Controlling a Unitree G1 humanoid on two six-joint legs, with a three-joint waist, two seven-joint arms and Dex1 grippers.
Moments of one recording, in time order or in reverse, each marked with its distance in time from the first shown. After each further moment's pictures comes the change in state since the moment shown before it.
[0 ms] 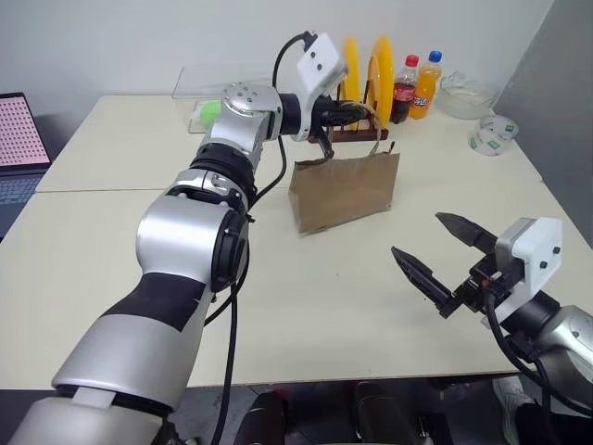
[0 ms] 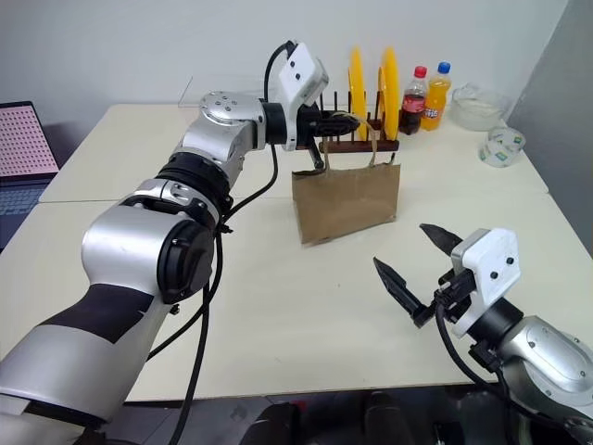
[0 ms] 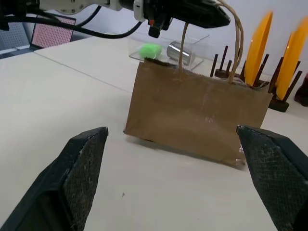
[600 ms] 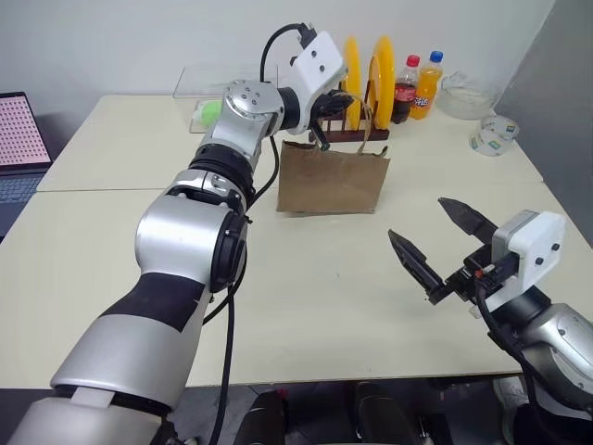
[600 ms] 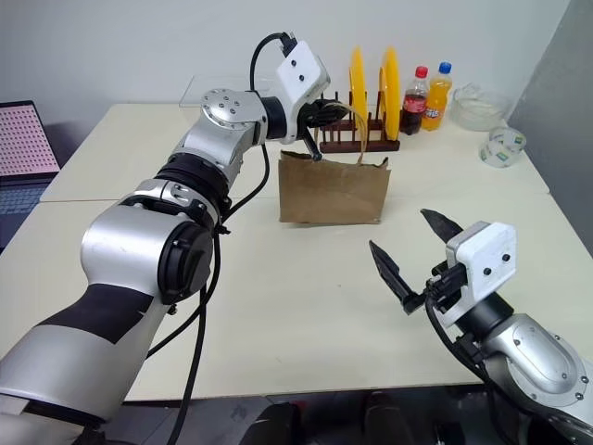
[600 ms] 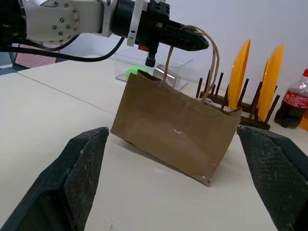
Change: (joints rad) left arm 0.002 0.009 -0.018 0.007 0.077 -0.077 0.203; right arm -0.223 0.037 0.175 0.000 -0.060 -0.007 -0.162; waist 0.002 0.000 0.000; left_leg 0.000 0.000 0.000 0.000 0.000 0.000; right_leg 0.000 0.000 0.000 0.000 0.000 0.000
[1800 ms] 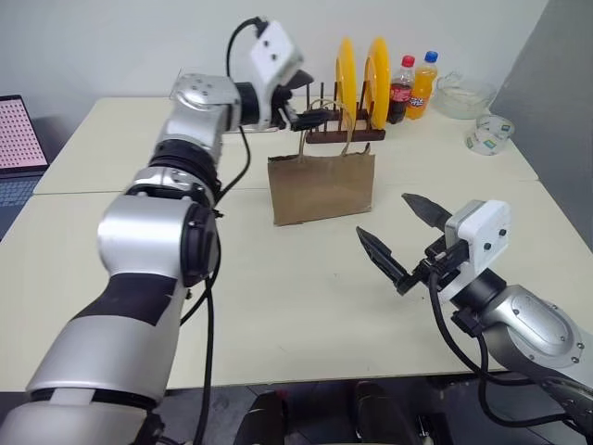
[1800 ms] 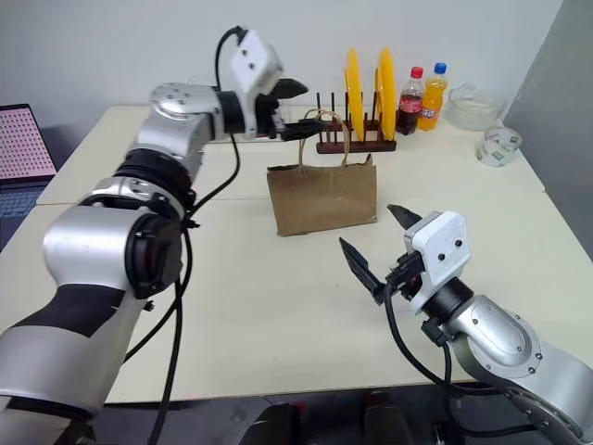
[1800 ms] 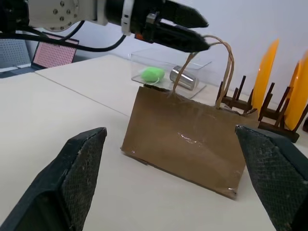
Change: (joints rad) left arm 0.052 0.179 0.086 -0.020 -0.086 0.039 -0.281; right arm -0.216 0.394 -0.033 0.010 -0.110 0.431 0.232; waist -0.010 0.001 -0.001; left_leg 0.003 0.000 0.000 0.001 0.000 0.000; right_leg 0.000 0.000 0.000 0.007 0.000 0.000
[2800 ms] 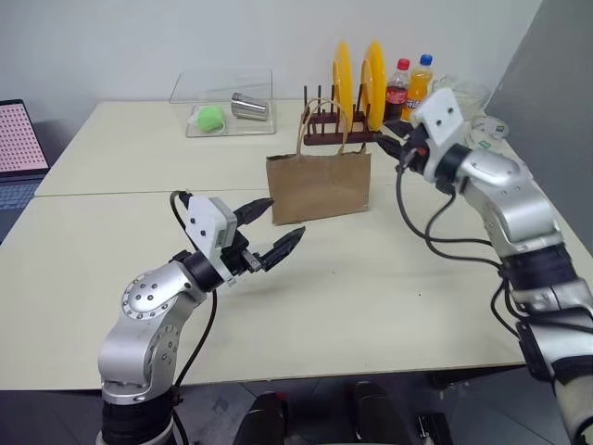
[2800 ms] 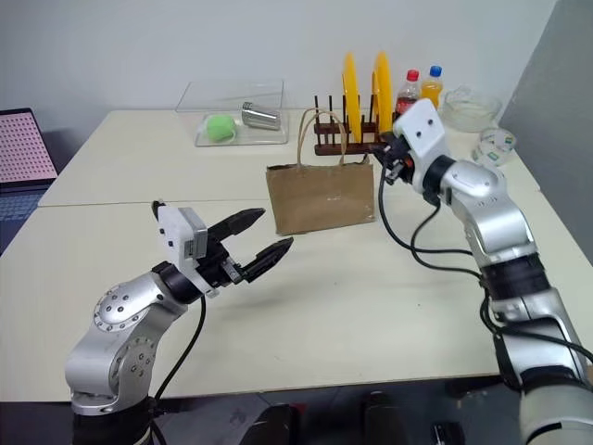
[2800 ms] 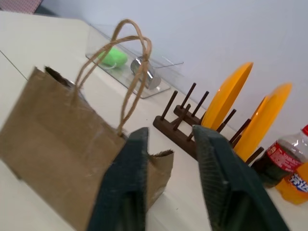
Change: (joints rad) left arm 1.373 -0.091 0.044 -1.966 -0.525 0.747 0.400; right arm -0.837 0.298 0.094 1.315 -0.635 -0.257 0.711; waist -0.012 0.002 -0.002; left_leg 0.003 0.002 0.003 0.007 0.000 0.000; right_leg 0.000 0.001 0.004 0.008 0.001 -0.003
